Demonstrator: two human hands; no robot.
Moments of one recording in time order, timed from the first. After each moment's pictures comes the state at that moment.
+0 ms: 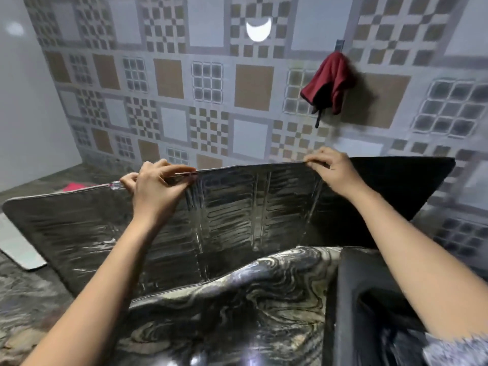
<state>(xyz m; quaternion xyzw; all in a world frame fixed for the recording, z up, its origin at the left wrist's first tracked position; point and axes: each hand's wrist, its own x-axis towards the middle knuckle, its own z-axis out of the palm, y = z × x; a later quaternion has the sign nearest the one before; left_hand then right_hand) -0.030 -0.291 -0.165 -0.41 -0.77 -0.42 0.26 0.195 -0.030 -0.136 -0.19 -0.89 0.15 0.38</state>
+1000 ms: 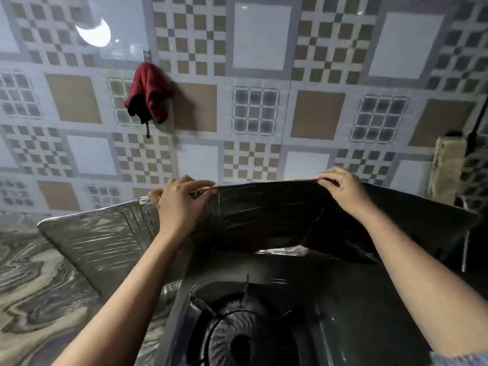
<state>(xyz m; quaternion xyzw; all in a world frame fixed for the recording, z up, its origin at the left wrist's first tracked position) 0.243 -0.074 -0.158 -0.52 -0.70 -0.48 0.11 0.540 0.071 -0.136 -0.42 -0.82 0.11 0.38</state>
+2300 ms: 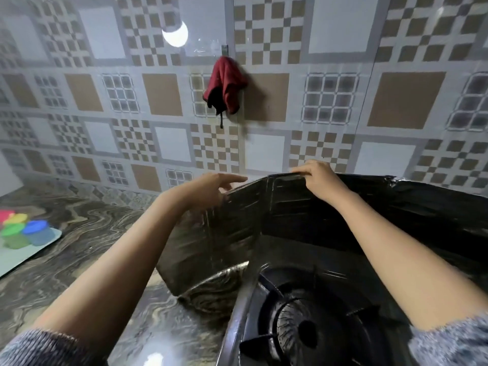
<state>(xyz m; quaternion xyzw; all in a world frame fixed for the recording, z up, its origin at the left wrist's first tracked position) 0.170 -0.142 -0.109 -0.65 -0.74 -0.15 -0.13 0.365 0.036 -0.142 -0.36 -0.88 0.17 0.27</state>
